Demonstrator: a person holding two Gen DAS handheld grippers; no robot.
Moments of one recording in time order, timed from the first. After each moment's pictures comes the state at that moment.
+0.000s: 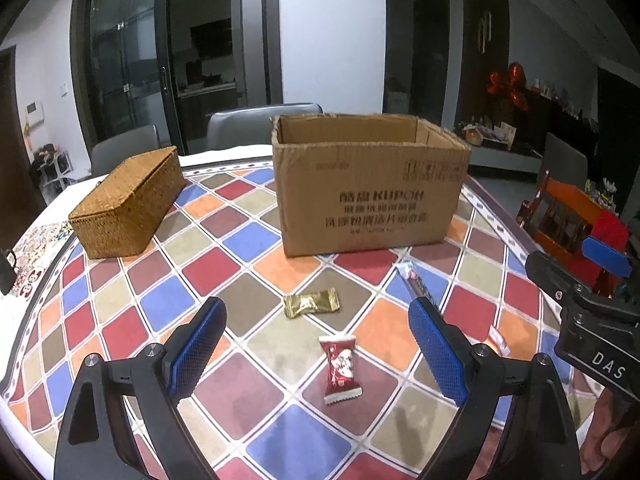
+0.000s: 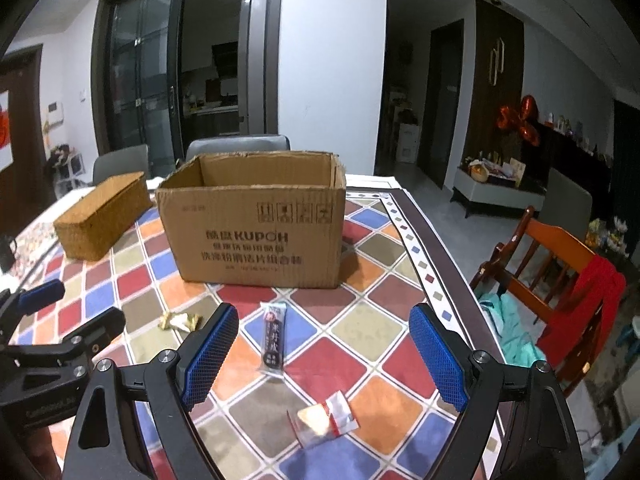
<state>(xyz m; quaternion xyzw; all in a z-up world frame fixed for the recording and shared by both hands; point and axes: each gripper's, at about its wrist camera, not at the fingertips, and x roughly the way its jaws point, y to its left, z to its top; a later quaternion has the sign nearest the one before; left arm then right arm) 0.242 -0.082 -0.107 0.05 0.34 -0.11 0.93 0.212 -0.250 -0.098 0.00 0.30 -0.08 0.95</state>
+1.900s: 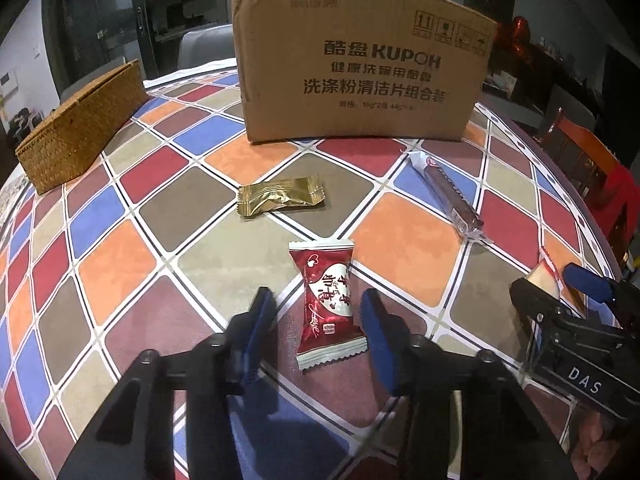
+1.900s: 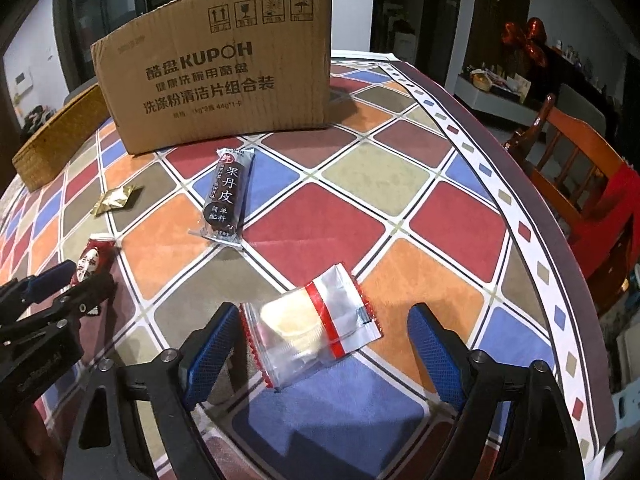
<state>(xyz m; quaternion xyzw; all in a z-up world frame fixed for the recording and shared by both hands) 0.267 -0.096 -0.208 0.05 0.44 -0.13 0.89 0.233 -0.263 -0.217 0.05 0.45 -0.08 0.89</state>
